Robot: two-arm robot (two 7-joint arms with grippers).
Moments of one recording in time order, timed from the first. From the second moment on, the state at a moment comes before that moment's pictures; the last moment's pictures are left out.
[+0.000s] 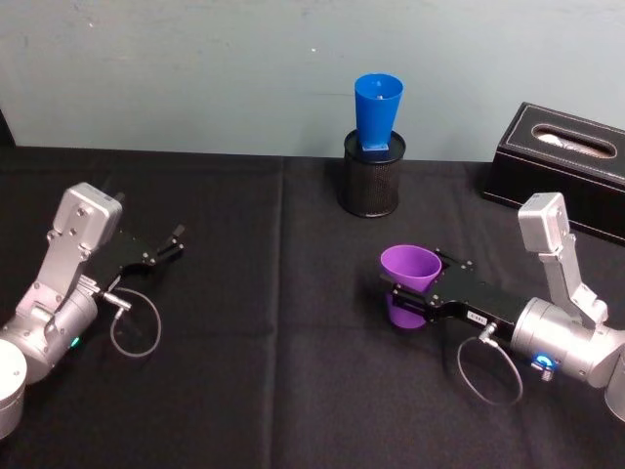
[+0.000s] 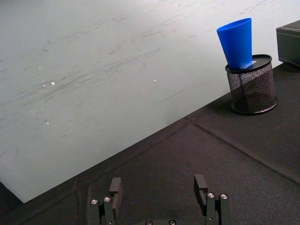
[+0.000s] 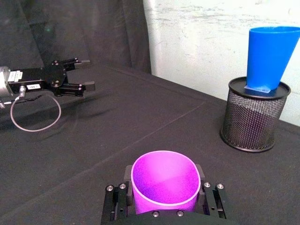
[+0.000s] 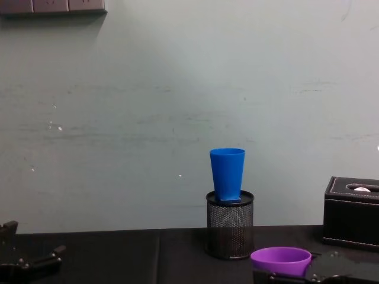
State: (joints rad) left arm -0.20 0.60 0.45 -1.41 -0.25 -0.12 0.03; right arm 0.37 0.44 -0.47 -1.21 0.46 -0.06 0.66
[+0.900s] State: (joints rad) left arm -0.20 0.60 0.45 -1.41 -0.25 -0.12 0.03; right arm 0.37 0.43 -0.47 -1.20 0.49 -0.04 0.67
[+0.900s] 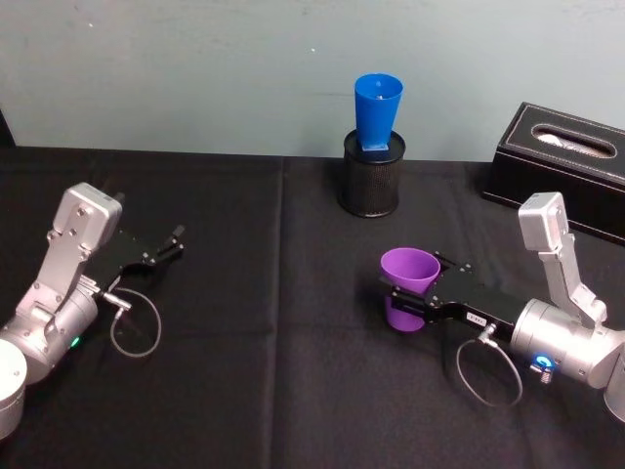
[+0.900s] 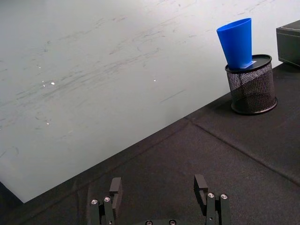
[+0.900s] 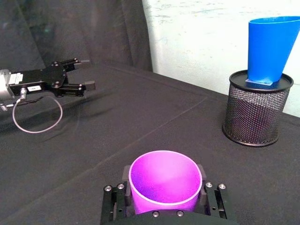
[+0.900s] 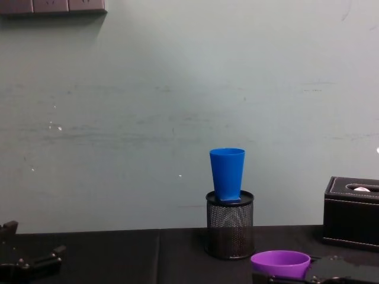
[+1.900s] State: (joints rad) left arm -0.20 0.60 0.45 -1.41 -0.25 -0.12 0.03; right arm 0.36 0.44 -0.47 -1.22 0.47 -0.09 0.66
